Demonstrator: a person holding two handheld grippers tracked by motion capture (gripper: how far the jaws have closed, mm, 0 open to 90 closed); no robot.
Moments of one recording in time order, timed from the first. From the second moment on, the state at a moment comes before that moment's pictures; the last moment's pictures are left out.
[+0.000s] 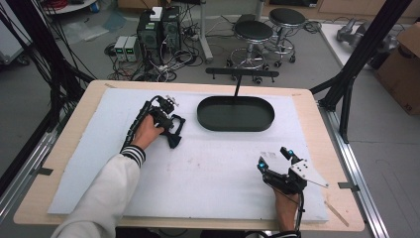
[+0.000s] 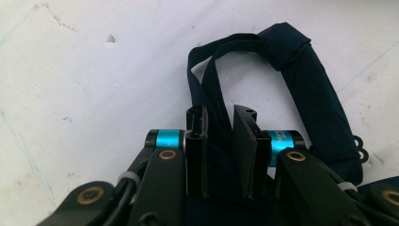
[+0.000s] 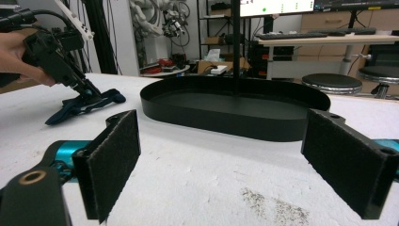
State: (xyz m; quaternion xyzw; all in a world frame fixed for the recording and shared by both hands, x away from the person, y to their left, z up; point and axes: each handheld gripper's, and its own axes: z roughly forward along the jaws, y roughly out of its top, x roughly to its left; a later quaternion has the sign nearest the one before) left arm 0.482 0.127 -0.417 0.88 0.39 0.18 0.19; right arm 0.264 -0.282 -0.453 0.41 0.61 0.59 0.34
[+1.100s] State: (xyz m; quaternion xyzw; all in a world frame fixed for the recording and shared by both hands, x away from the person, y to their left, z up) left arm 0.478 0.152 -0.391 0.82 0.43 0.15 0.34; right arm 0.264 -0.282 -0.453 0.41 0.61 0.59 0.34
